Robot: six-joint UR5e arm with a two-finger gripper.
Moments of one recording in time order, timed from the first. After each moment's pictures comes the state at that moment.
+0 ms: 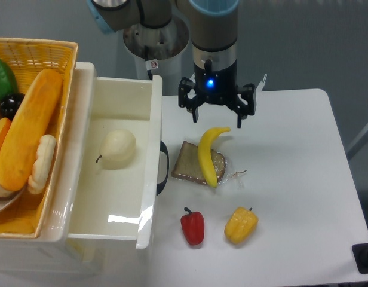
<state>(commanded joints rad) 2.54 -1.66 -1.56 -1.30 1.58 0.76</state>
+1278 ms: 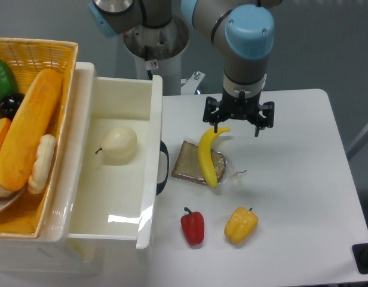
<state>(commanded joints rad) 2.60 -1.79 -1.61 -1.29 1.59 0.65</state>
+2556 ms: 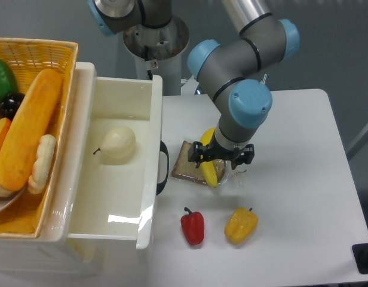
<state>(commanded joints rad) 2.53 -1.95 -1.58 -1.29 1.47 0.52</state>
